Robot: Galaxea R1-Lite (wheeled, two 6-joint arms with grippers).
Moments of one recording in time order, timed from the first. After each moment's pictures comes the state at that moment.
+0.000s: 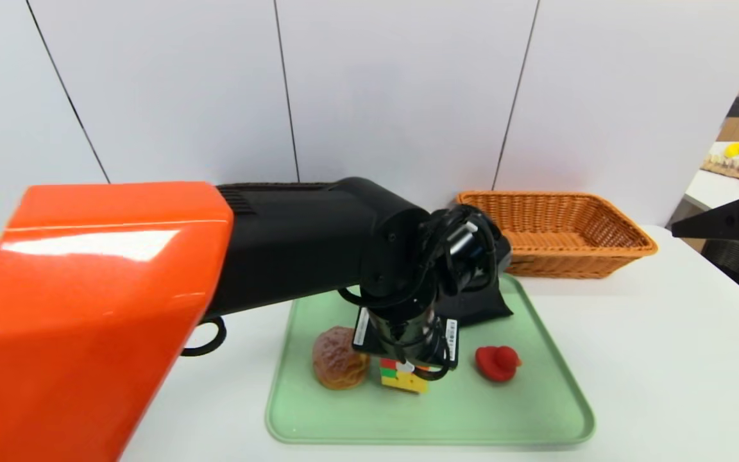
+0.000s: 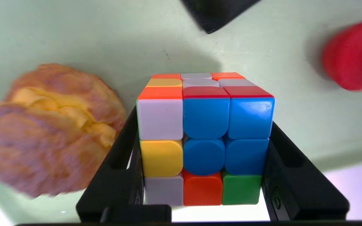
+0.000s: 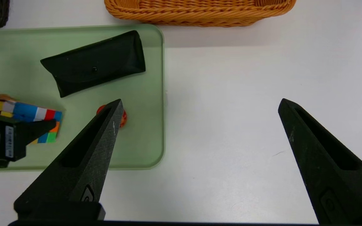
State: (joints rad) left arm -0.95 2.21 -1.98 0.89 0.21 -0.64; right arm 0.37 1.29 -1.44 0.84 -0.31 0.26
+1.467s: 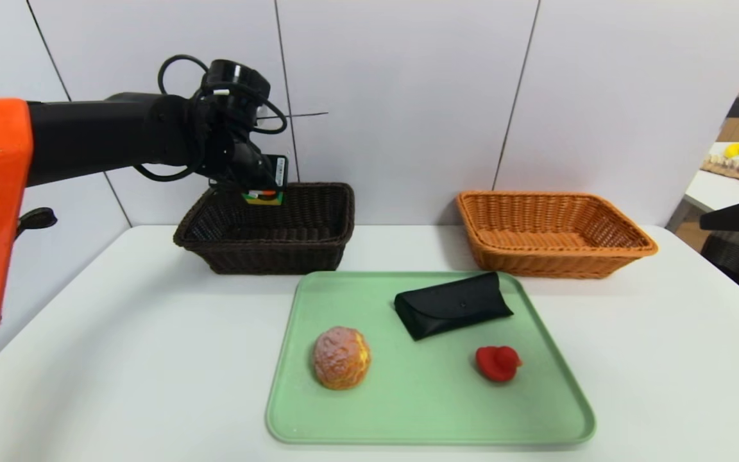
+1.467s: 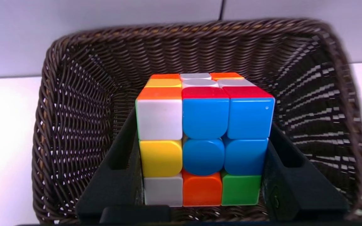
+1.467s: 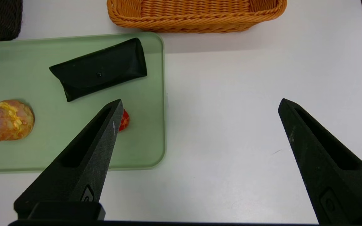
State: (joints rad) left arm -0.34 2.12 -1.98 0.41 0.29 -0.15; right arm 0.37 1.23 -1.44 0.84 -0.30 0.27
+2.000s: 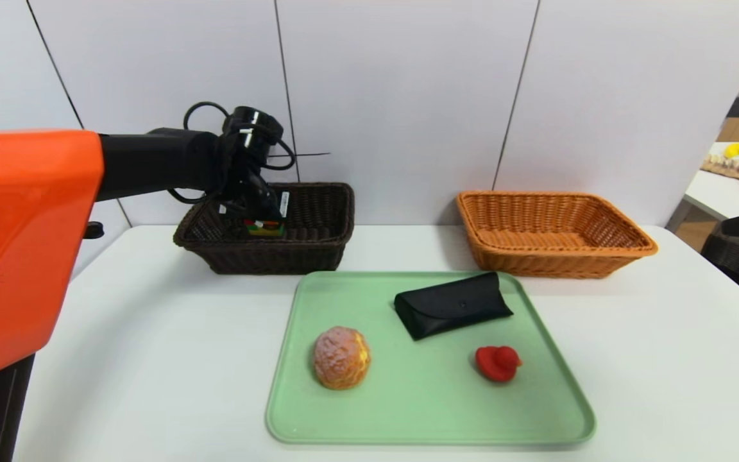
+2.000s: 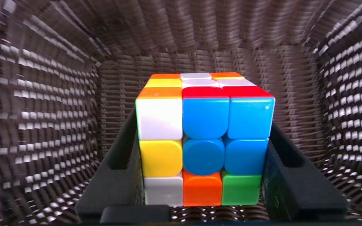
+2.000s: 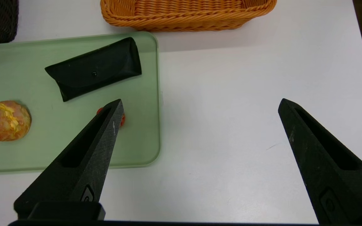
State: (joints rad) left arm -0.31 2.23 -1.98 0.46 0.27 -0.16; right arm 0.34 1.19 -1.41 0.84 -0.31 0.27
